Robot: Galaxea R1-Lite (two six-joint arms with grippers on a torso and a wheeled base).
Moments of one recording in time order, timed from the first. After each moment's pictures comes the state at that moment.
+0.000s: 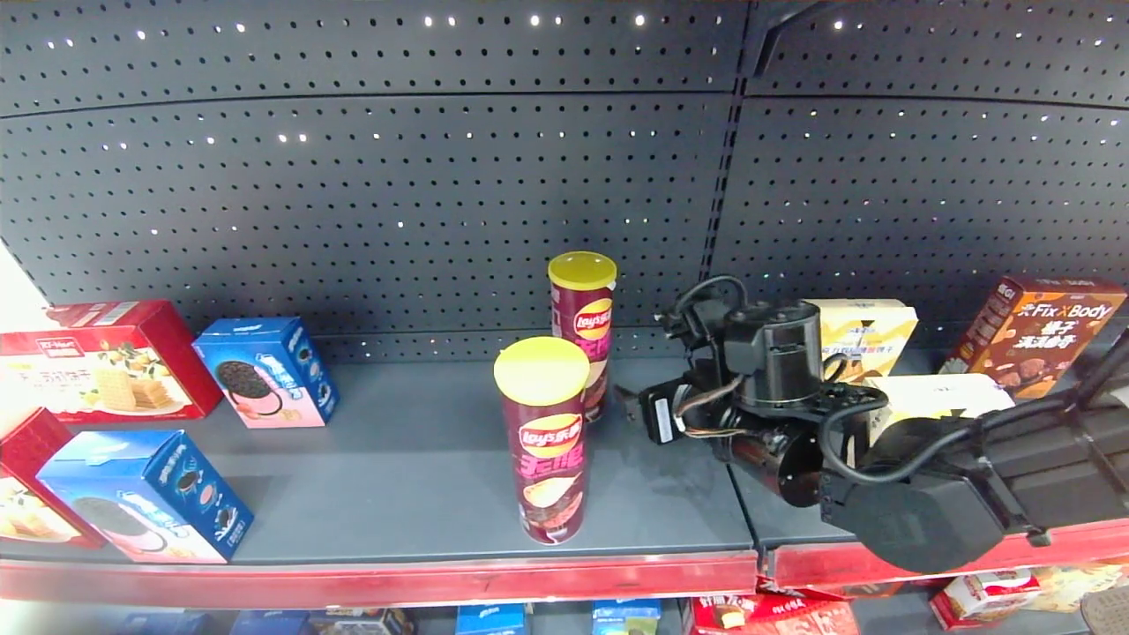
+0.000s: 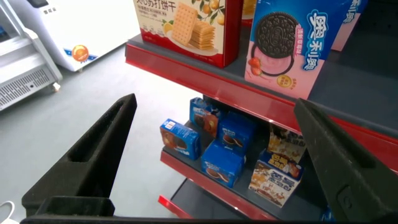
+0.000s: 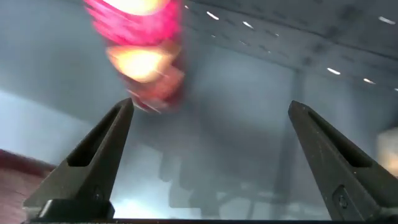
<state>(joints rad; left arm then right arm) 0.57 0.00 0.00 0.00 0.05 -0.03 0.73 1.92 -1.01 -0.65 -0.39 0.00</state>
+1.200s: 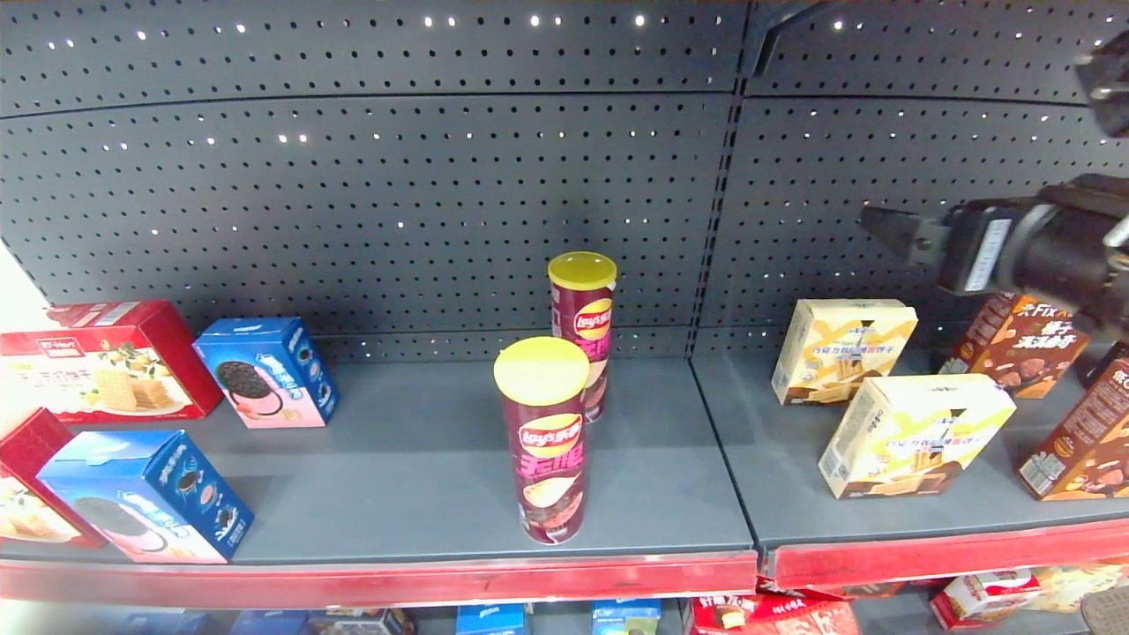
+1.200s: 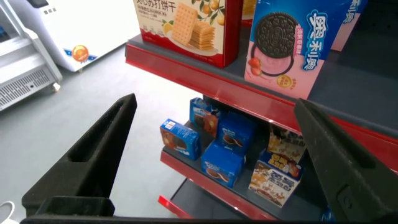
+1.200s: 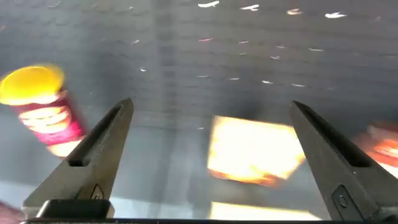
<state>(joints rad) 0.57 0.00 0.00 0.00 0.05 -0.03 0.51 1.31 -0.98 -0.37 -0.41 -0.06</state>
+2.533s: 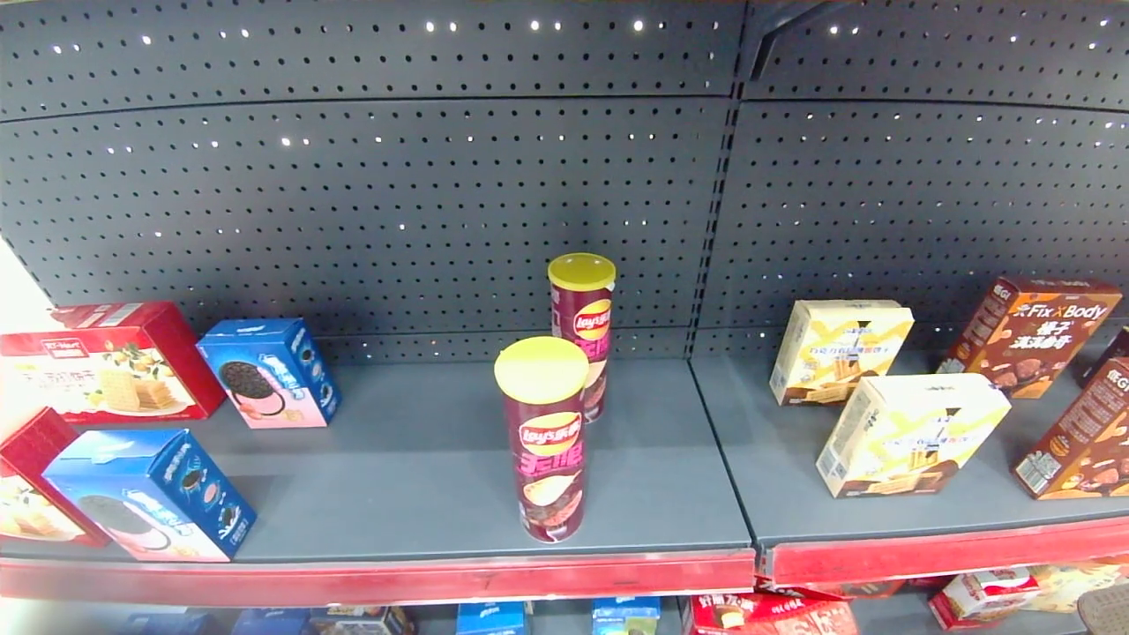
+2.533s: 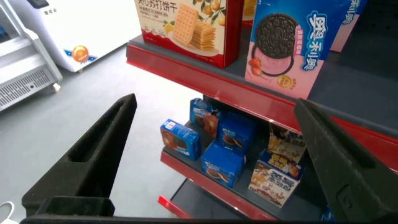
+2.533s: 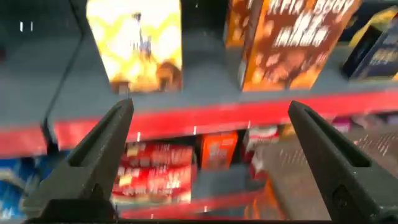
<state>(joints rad) 0.57 0.00 0.00 0.00 0.05 -0.03 -0.03 0.24 -0.03 -0.21 -0.10 -0.03</state>
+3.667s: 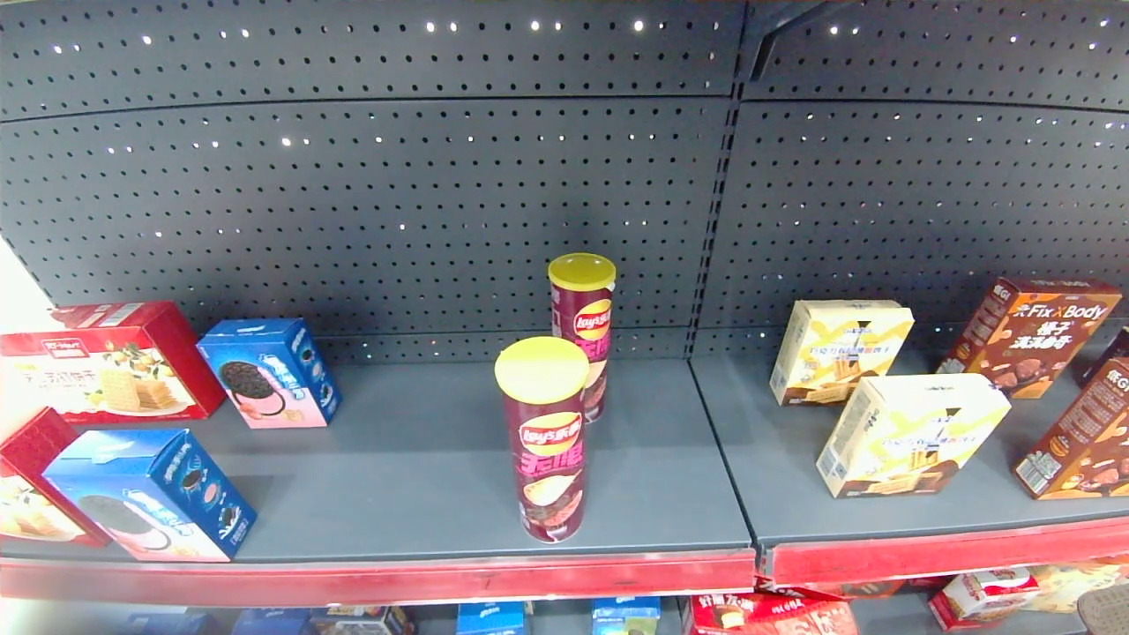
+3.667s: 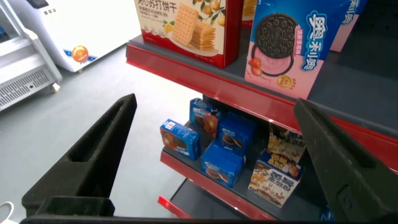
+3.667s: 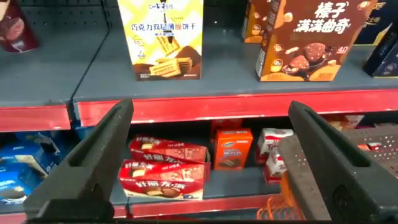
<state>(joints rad) 0.57 0.00 0.00 0.00 0.05 -0.03 0.00 0.01 0.00 -0.06 -0.05 -0.02</state>
